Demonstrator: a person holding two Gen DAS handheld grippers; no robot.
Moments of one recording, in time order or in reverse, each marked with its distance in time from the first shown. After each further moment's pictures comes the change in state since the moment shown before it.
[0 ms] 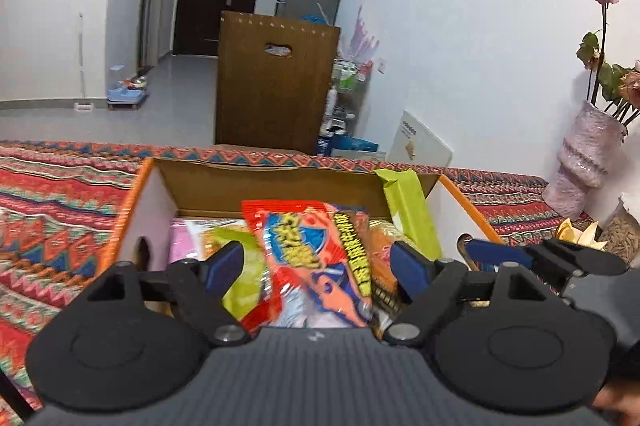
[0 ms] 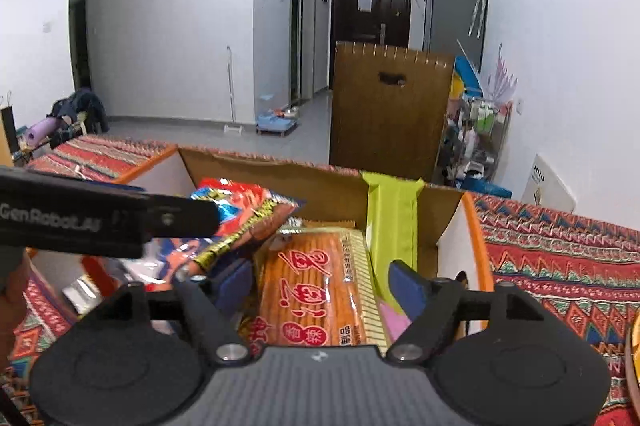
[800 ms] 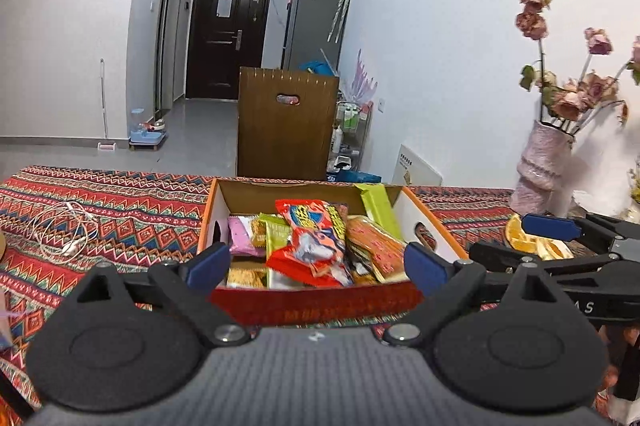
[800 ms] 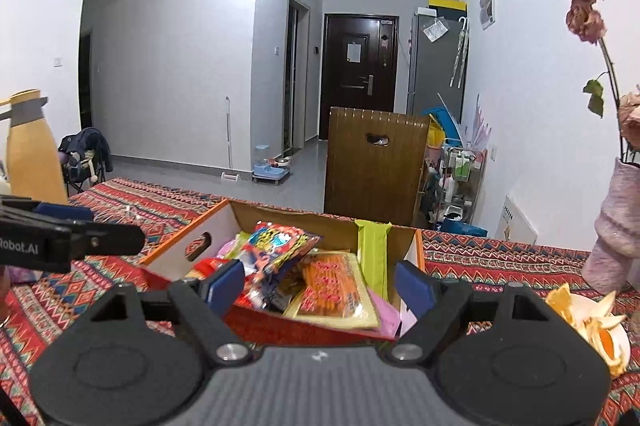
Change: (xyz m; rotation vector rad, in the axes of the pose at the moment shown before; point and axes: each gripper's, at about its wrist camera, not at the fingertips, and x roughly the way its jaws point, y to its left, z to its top) left arm -0.183 -0.018 -0.045 0.037 -0.132 0.027; right arm -0.189 0.035 -0.013 -0.011 -0.150 -0.043
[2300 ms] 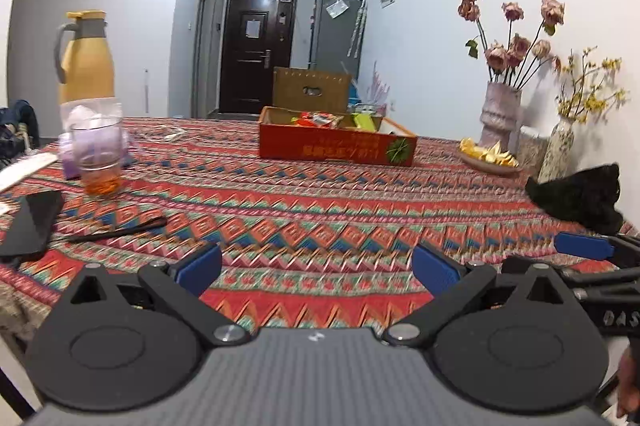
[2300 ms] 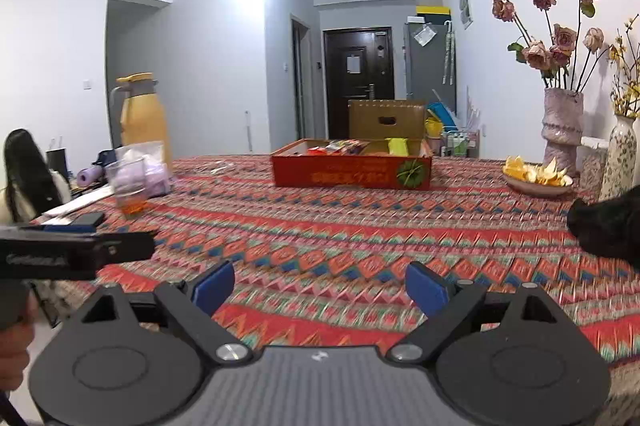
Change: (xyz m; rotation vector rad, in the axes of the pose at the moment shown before) left arm -0.289 -0.047 -0.246 0.009 -0.080 0.107; right arm -0.295 0.115 -0.223 0.090 -0.057 0.043
